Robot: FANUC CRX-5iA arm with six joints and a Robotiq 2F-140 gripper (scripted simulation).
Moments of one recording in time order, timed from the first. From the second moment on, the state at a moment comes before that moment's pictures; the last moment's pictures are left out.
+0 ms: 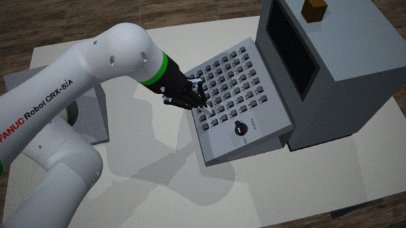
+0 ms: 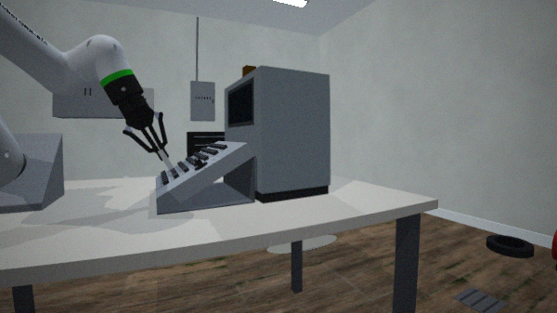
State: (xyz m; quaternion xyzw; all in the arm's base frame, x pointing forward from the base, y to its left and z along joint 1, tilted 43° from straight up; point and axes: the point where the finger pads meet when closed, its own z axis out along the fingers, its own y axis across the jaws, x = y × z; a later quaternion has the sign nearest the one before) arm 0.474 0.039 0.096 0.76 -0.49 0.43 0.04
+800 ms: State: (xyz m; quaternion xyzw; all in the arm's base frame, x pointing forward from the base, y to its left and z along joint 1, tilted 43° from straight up) arm 0.480 0.035 0.090 0.76 -0.49 0.43 0.03
